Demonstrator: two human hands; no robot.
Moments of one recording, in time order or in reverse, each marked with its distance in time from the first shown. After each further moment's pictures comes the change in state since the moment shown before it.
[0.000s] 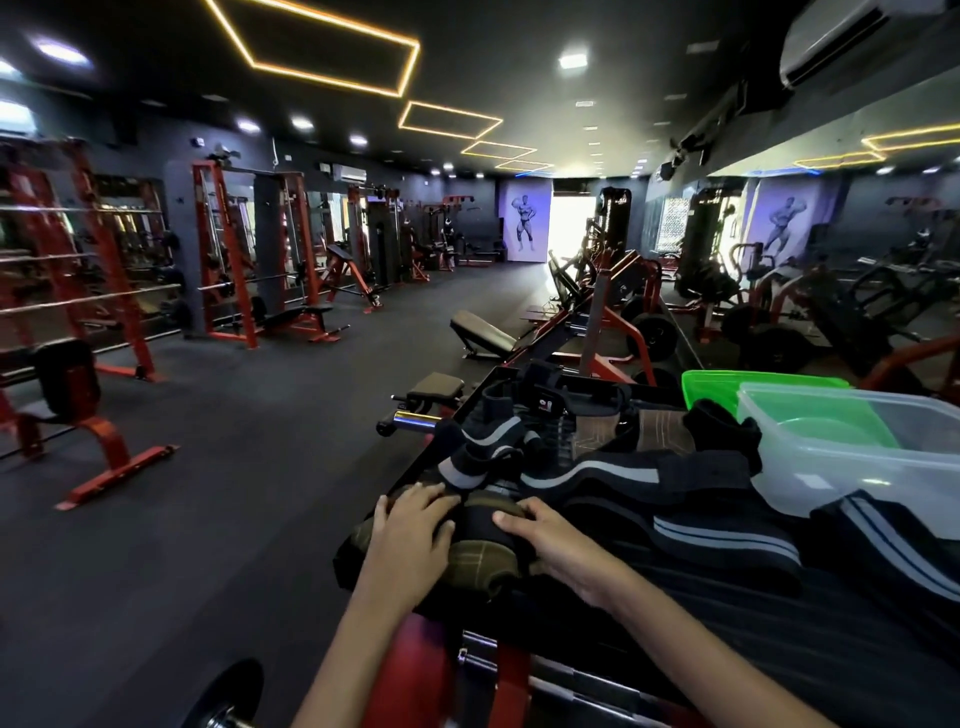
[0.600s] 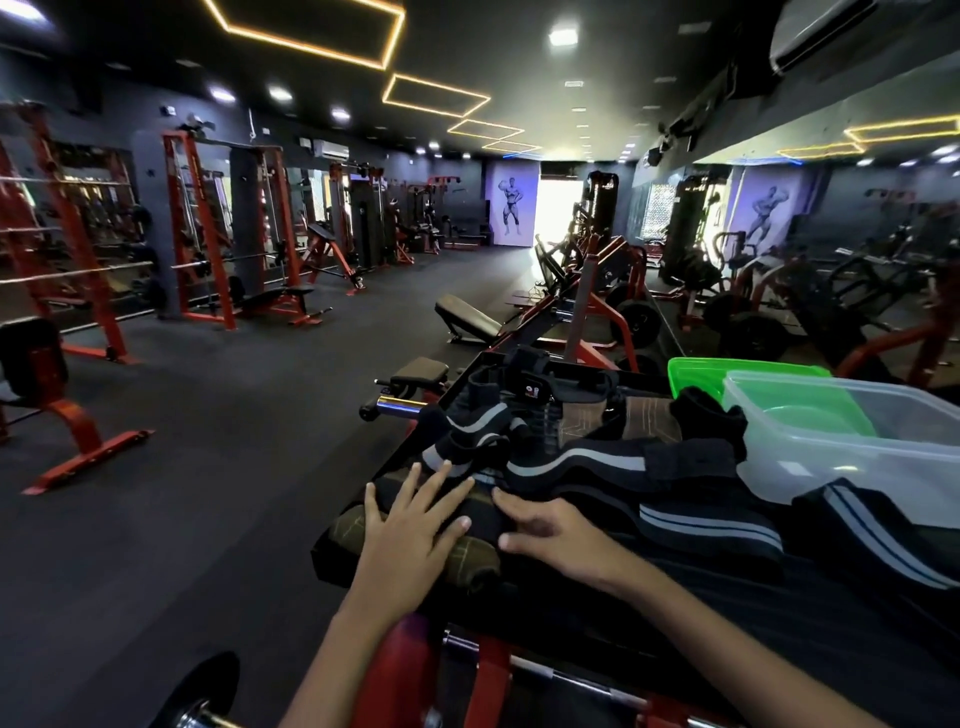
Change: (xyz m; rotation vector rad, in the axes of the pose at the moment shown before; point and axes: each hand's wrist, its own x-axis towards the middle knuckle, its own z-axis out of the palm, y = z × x) left_hand -0.003 0.002 0.014 0.044 -0.026 0.103; right_hand -0.002 0.012 -0.029 -0.367 -0.117 -0.324
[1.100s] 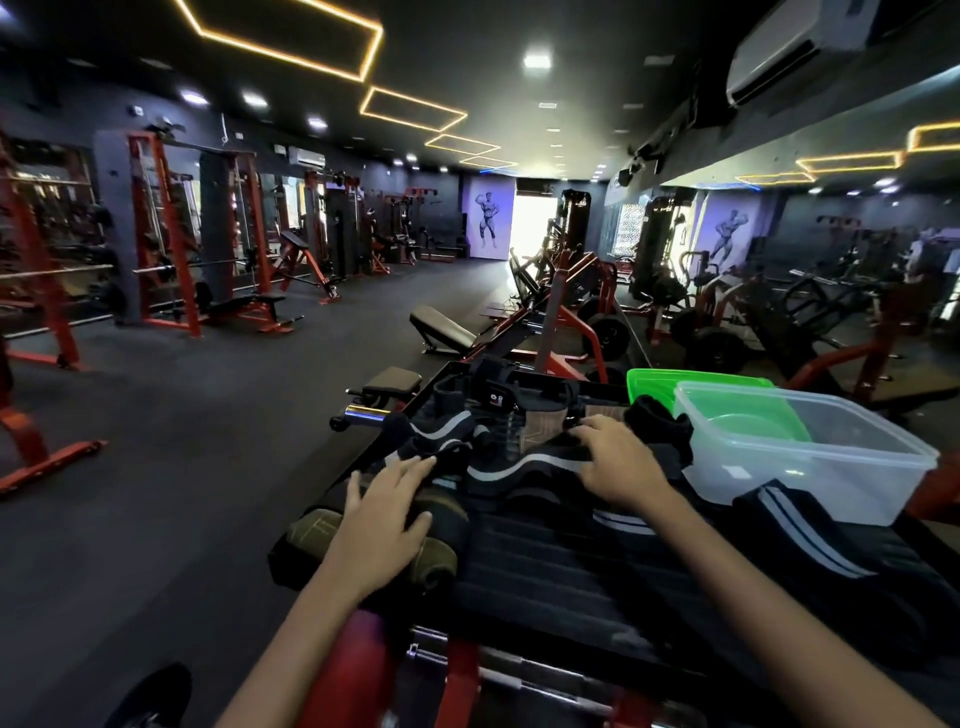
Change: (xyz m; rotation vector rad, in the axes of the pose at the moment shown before) left_hand 0.011 0.028 -0.023 -0.135 -0.012 0.002; right_hand -0.010 0.018 -0.114 -0.994 0.441 0.101
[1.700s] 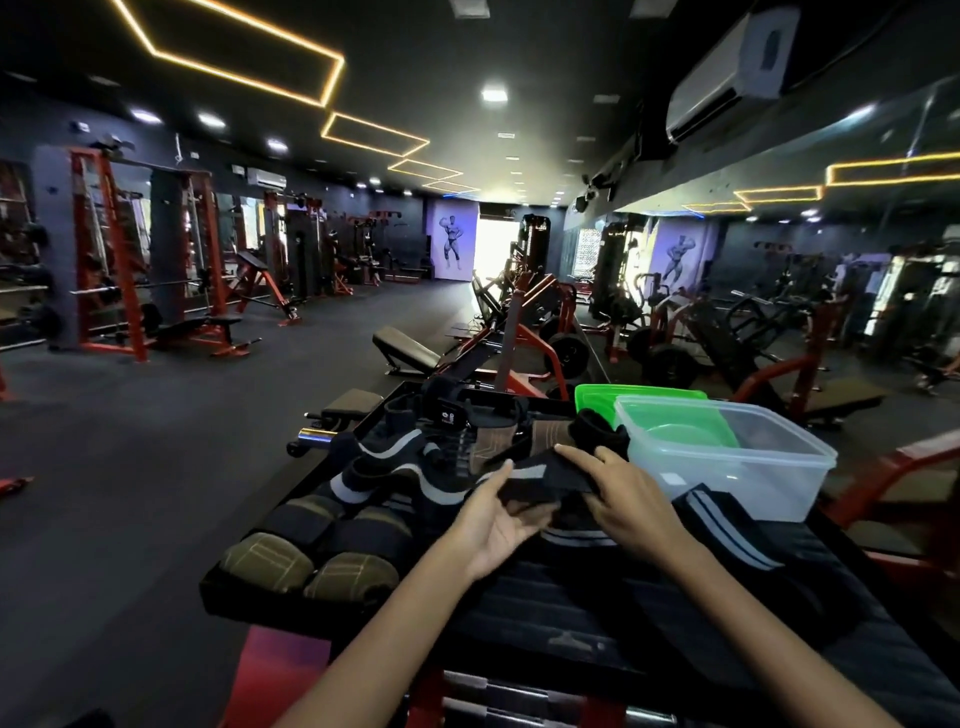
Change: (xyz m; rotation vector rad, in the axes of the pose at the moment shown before) left_hand 0.056 0.134 0.062 -1.789 -0.443 -0.578; right_hand -0.074 0.028 -0.041 0.121 0.130 -0.015
